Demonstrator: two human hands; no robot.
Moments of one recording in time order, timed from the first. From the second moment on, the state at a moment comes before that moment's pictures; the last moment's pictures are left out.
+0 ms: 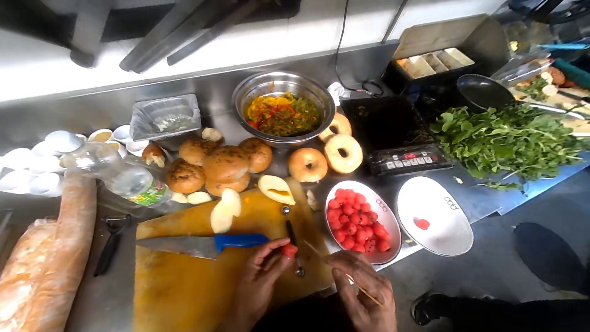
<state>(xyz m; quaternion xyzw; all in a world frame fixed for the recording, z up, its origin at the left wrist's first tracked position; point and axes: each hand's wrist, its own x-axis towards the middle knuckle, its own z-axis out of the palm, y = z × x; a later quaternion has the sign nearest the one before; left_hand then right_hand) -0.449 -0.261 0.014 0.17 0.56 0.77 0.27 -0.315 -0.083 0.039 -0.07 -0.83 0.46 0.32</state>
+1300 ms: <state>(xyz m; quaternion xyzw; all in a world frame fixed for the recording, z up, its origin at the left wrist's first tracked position) -0.421 -0.230 0.032 0.08 0.53 0.72 0.45 -0.293 -0.073 0.032 -0.08 -0.87 0.44 0.21</state>
